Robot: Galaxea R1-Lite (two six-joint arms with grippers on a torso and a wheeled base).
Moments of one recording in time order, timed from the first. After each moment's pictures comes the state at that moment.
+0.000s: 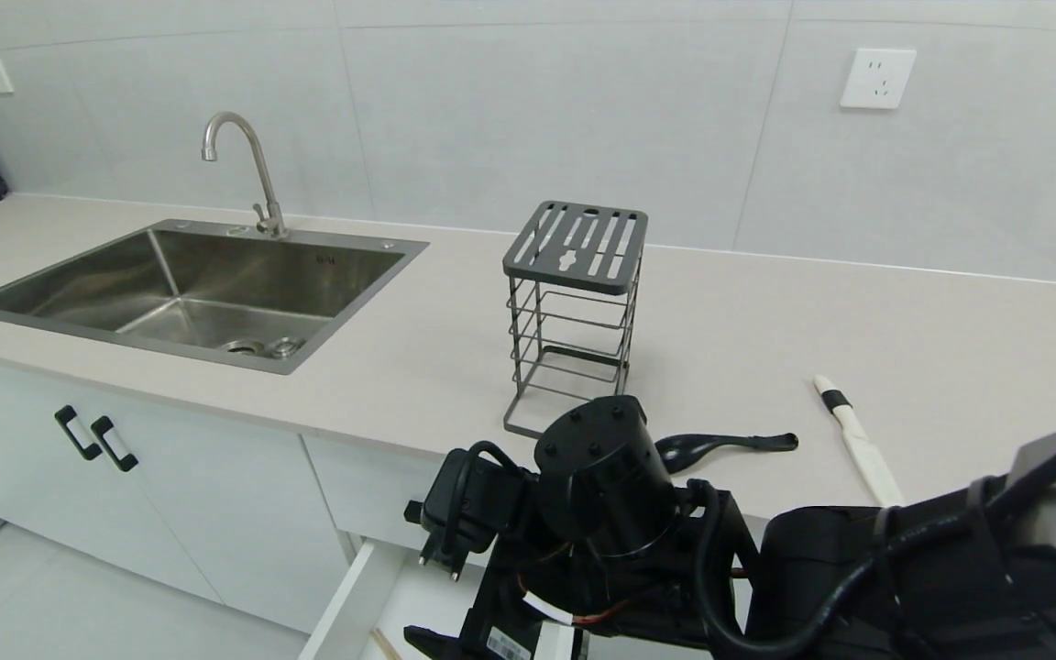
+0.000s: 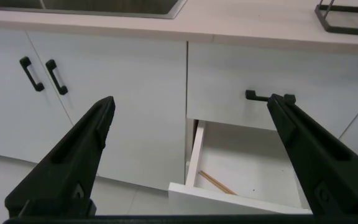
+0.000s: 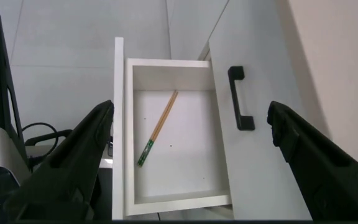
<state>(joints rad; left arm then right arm) 0.00 0.00 0.00 0.00 -0.03 0.02 1.04 2.03 -0.98 -0.49 0.11 -0.27</state>
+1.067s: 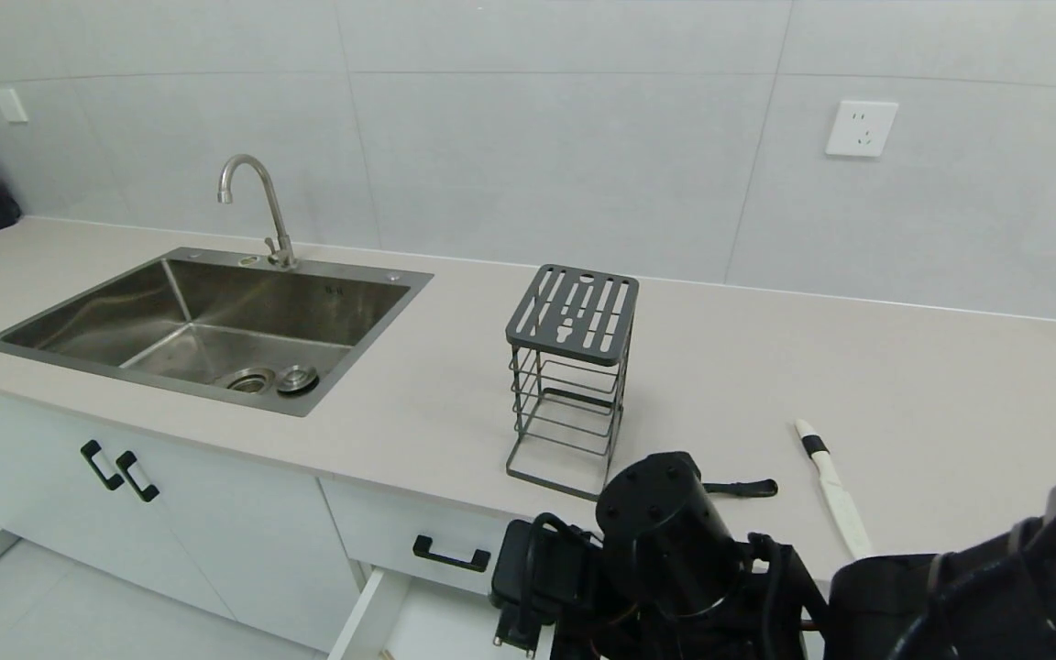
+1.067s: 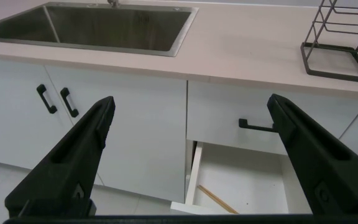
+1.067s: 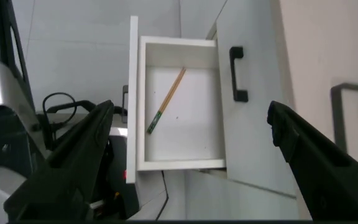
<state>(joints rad) 0.00 0.00 0.00 0.00 -0.03 0.02 1.00 1.98 -0.74 -0.55 0.16 -0.30</state>
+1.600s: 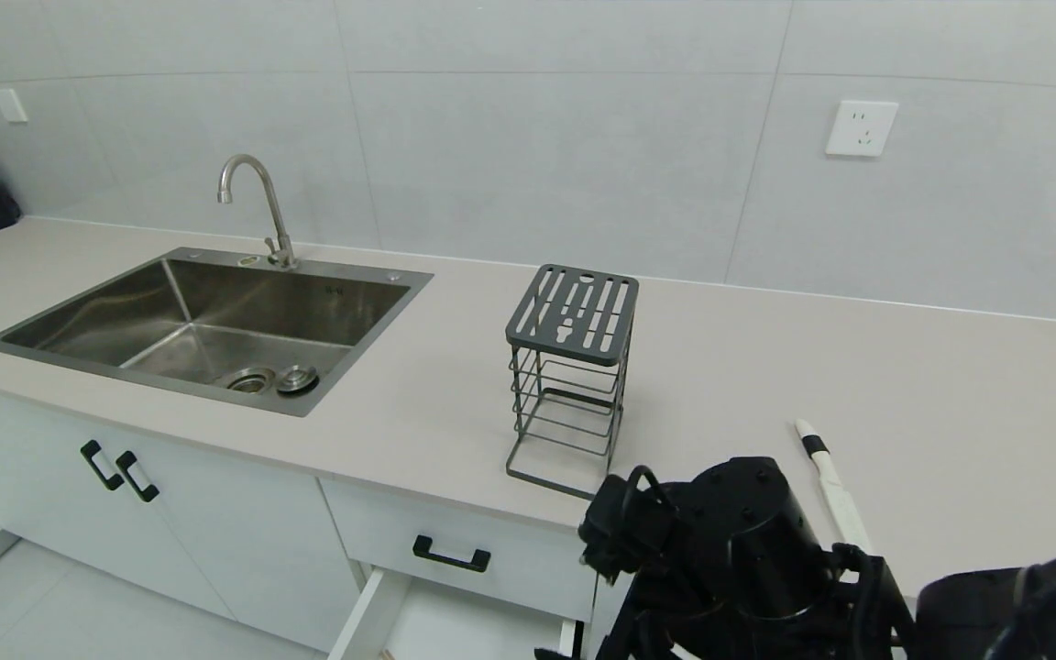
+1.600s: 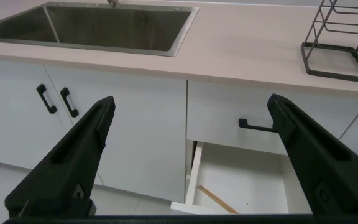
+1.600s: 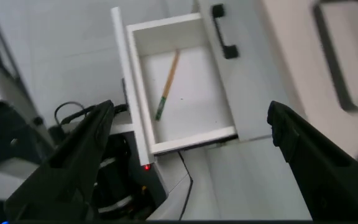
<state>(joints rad) 0.00 0.00 0.00 0.00 -0.03 0.02 0.92 1.90 -0.57 -0.66 0.04 -0.04</state>
